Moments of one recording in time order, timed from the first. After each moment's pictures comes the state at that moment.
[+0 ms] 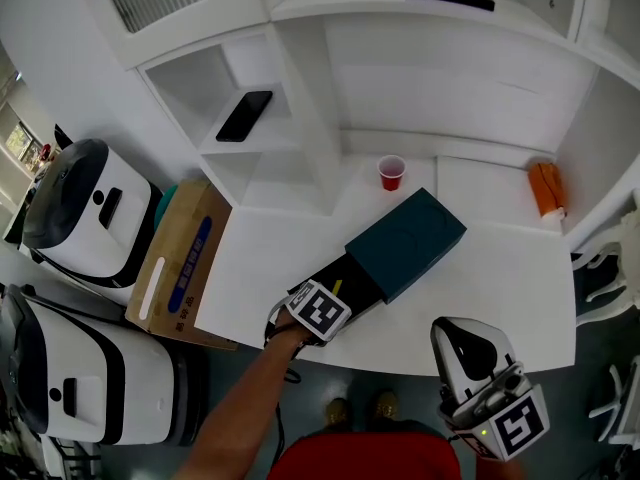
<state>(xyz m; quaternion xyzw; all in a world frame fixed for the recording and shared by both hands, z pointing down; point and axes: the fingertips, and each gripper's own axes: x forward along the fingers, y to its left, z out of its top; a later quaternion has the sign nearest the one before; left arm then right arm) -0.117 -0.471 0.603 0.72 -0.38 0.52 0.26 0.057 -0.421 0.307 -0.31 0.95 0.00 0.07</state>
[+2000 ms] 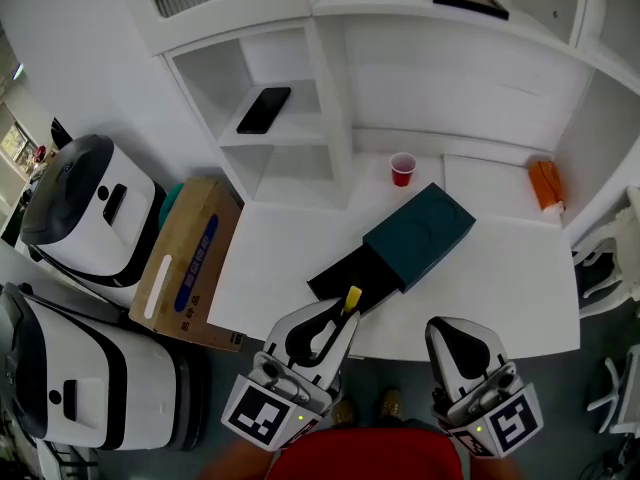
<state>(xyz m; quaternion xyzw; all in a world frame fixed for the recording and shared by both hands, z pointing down) -0.087 -0.377 0.316 0.88 -0.48 -0.01 -0.01 0.013 -0.380 0.308 -0.33 0.94 -0.02 0.07</state>
